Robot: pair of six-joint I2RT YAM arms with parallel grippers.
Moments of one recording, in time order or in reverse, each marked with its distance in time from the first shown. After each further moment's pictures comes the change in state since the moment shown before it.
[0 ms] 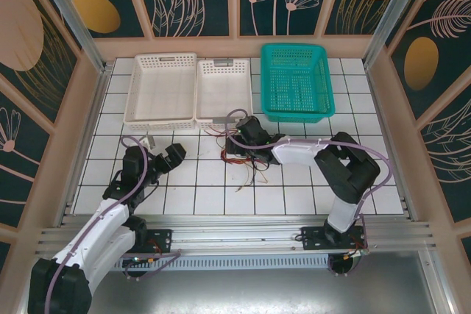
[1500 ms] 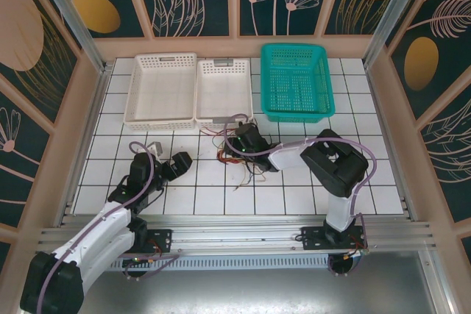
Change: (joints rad) left arm -0.105 0.005 -0.080 0.059 -0.026 -0.042; right arm 0.009 0.092 -0.104 0.359 -0.002 0.103
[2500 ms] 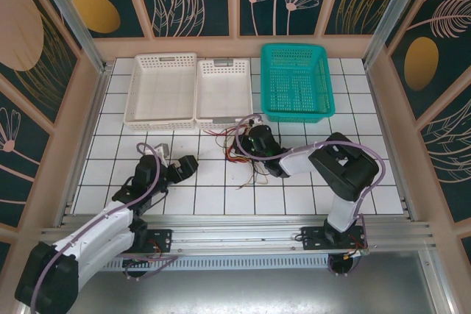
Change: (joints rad) left arm -0.096 0.049 -0.026 0.099 0.000 -0.007; right arm -0.047 -0.079 -0.142 0.235 -0.039 0.045
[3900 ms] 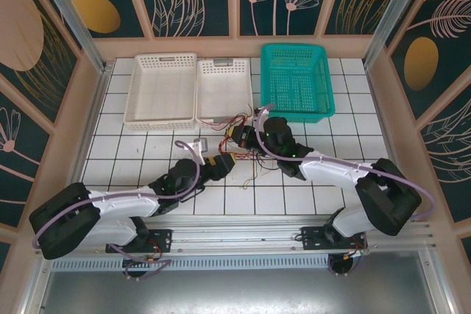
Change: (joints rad) left arm -0.488 0.439 0.143 0.604 -0.290 -0.100; right arm 0.010 -0.368 -0.010 -0.132 -0.205 0.099
